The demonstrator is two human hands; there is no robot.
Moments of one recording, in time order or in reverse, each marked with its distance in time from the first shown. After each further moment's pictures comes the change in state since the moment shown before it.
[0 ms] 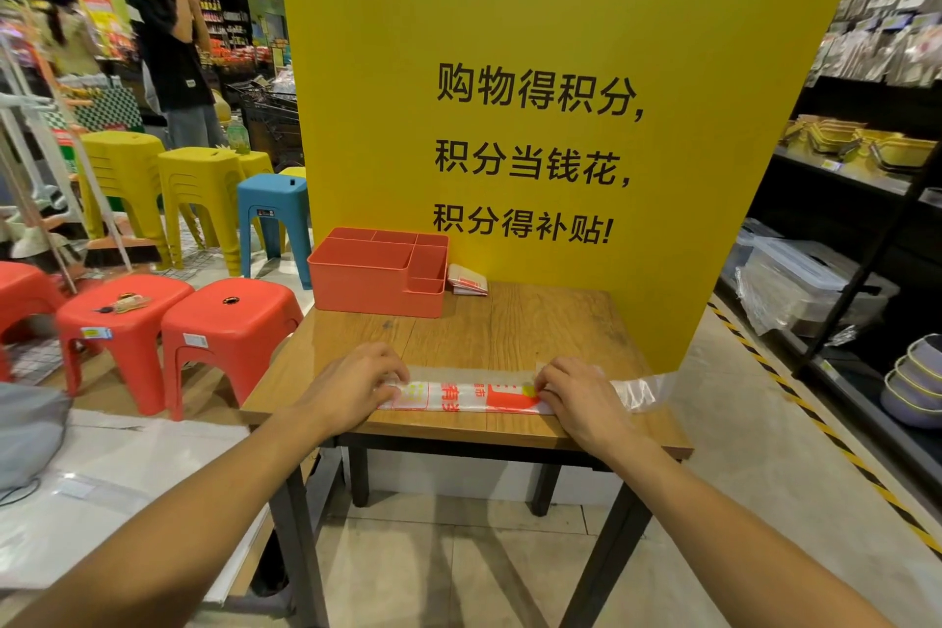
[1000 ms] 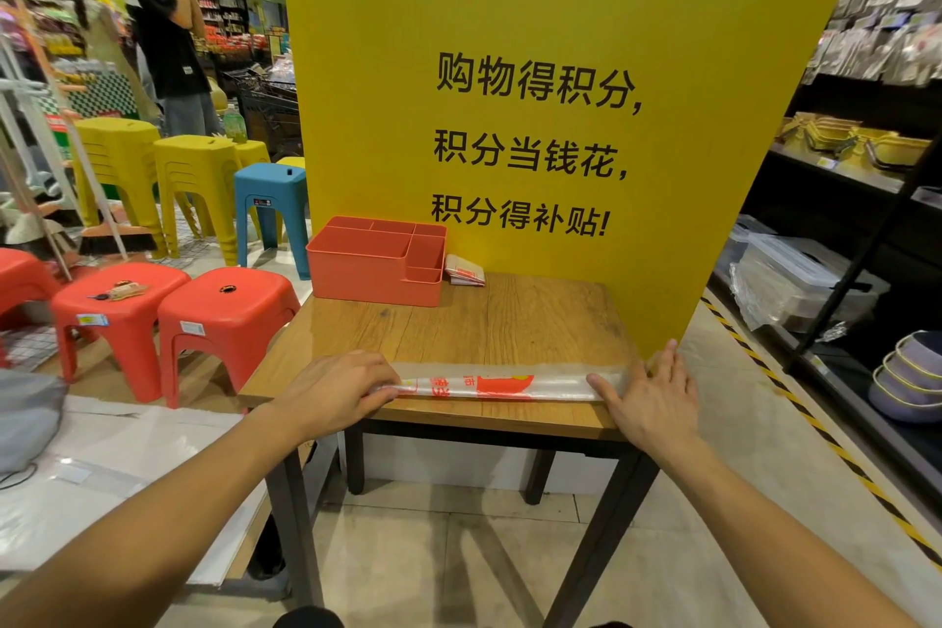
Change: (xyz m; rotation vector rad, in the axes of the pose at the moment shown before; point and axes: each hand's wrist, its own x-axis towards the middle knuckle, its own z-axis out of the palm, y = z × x) left_hand -0.027 0.005 -0.009 0.229 -0.052 0.142; right_hand -0.046 0.048 -0.023 -0.271 -0.041 0.622
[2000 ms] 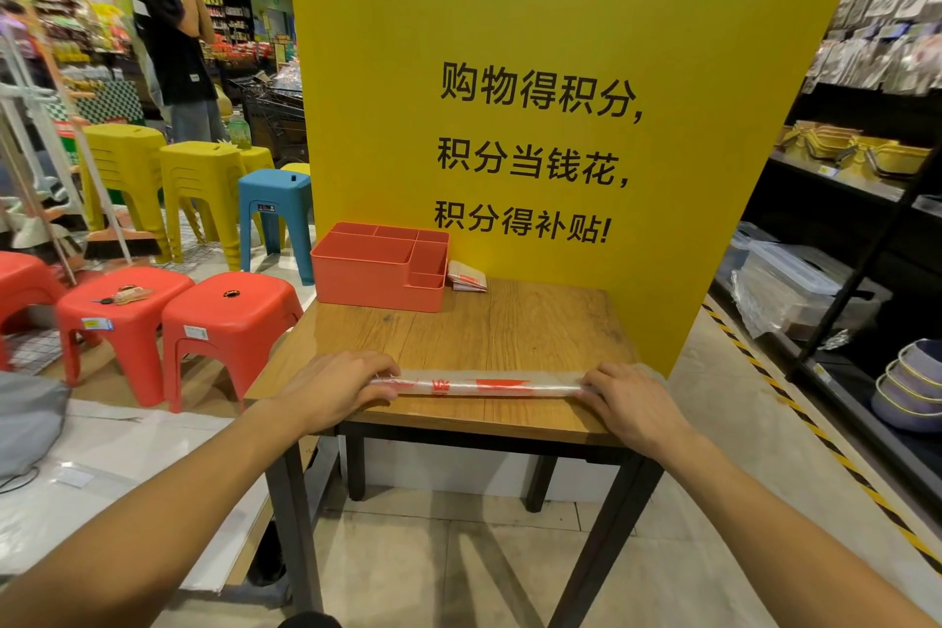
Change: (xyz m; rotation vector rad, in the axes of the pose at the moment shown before) left_hand 0.003 -0.007 -0.011 -0.116 -0.053 -0.066; right_hand 0.007 -0.009 -0.018 0.045 0.011 -0.580
